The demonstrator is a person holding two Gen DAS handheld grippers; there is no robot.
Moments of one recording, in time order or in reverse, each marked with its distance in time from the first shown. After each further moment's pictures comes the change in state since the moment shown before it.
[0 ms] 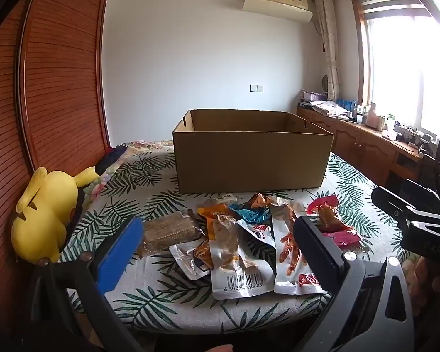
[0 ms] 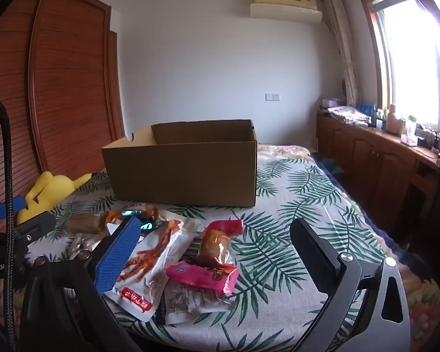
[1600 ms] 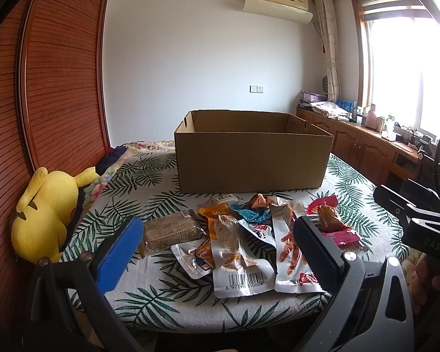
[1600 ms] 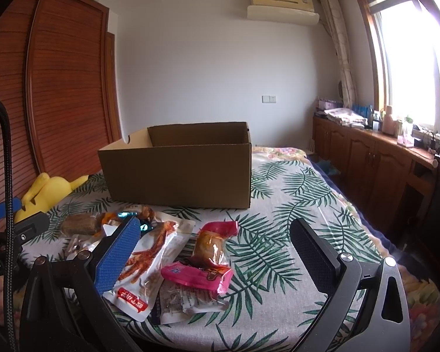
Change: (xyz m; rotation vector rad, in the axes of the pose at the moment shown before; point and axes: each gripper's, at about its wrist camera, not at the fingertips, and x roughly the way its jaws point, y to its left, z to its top) left arm -0.003 0.003 0.000 0.004 0.005 0.004; right arm -0.004 -0.002 -0.001 -0.008 -0.013 -0.015
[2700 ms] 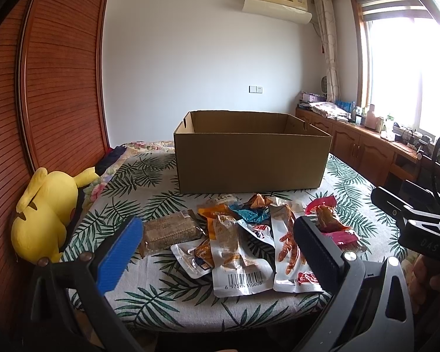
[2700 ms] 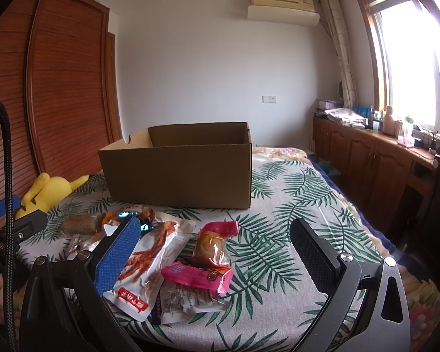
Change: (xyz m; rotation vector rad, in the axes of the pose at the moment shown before) left arm -0.001 -0.001 0.005 -0.002 0.008 -0.003; right arm 0.000 -0.001 0.000 -0.001 0.004 0.002
